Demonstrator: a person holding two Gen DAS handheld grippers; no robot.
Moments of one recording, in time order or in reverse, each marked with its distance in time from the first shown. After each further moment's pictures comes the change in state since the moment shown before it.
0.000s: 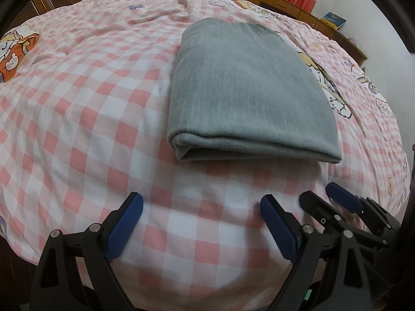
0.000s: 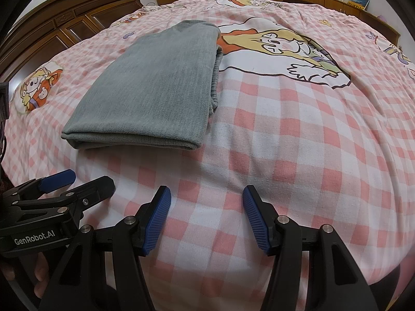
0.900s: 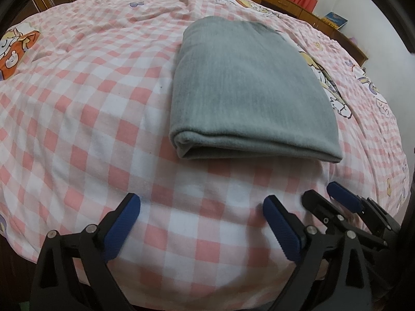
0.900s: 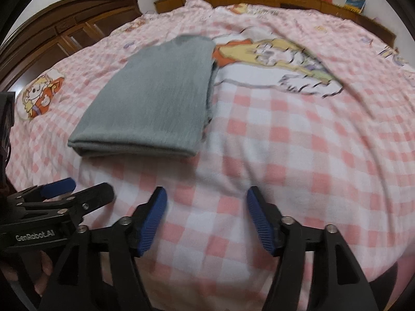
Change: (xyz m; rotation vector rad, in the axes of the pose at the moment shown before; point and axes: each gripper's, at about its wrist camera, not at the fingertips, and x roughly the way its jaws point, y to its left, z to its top) left arm 0.001 0.003 0.002 -0.008 0.014 -0.007; right arm -0.019 -0.006 0.003 0.010 -0.065 -0.020
